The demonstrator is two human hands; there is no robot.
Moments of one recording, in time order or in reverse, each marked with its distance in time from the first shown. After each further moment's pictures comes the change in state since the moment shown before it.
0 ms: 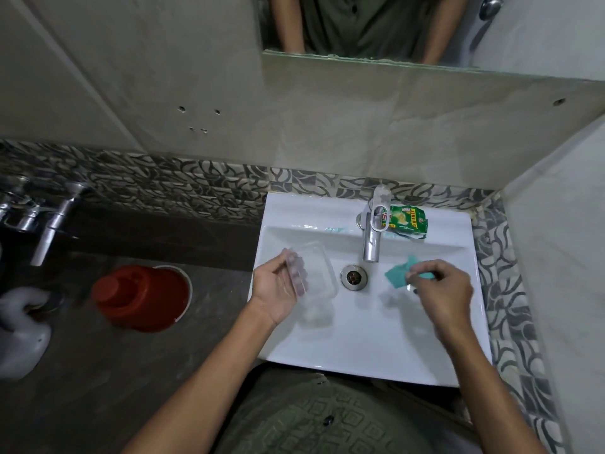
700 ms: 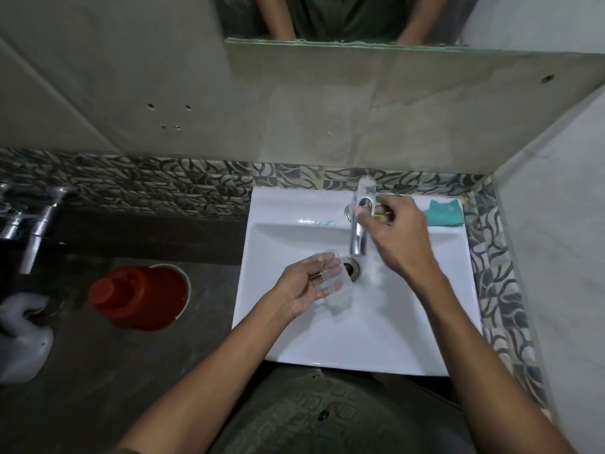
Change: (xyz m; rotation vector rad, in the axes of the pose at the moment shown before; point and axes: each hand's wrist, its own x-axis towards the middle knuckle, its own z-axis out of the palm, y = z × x) left_hand 0.036 -0.042 0.022 0.276 0.033 -0.192; right_hand 0.013 -0.089 0.032 -0.195 -0.127 -0.455
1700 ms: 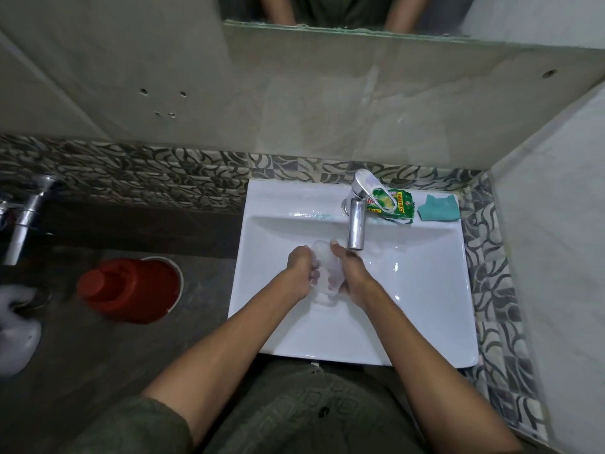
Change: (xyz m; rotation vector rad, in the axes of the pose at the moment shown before) left_hand 0.032 0.002 0.016 0.310 0.422 -0.031; right_hand -0.033 0.055 0.096 0.660 -0.419 0.867
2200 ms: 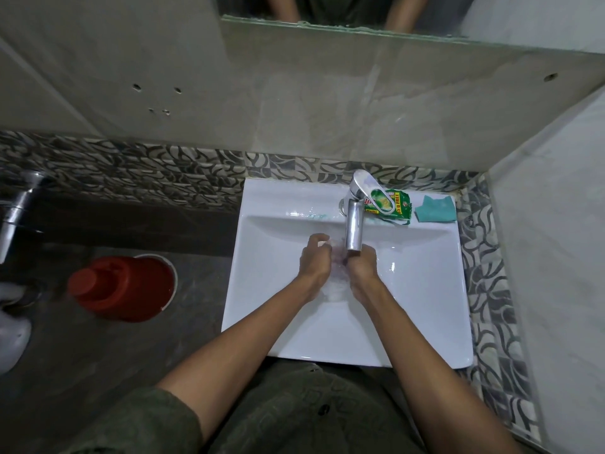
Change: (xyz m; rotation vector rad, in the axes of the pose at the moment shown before) left_hand 0.003 -0.010 0.027 0.299 -0.071 0.346; right_hand 0.011 -0.003 -0.010 0.013 0.238 -0.234
